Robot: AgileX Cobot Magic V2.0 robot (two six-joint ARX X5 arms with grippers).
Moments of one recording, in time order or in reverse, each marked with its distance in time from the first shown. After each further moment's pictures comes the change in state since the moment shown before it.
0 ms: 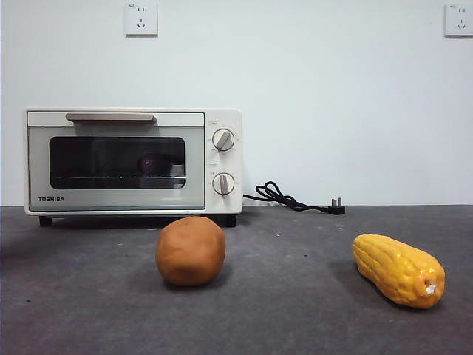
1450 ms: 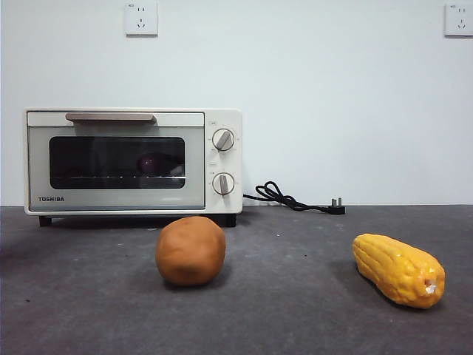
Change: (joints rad) left arm 0.000 -0.061 0.000 -0.015 -0.045 -0.003; right arm 0.000 0.000 0.000 0.000 0.000 0.000
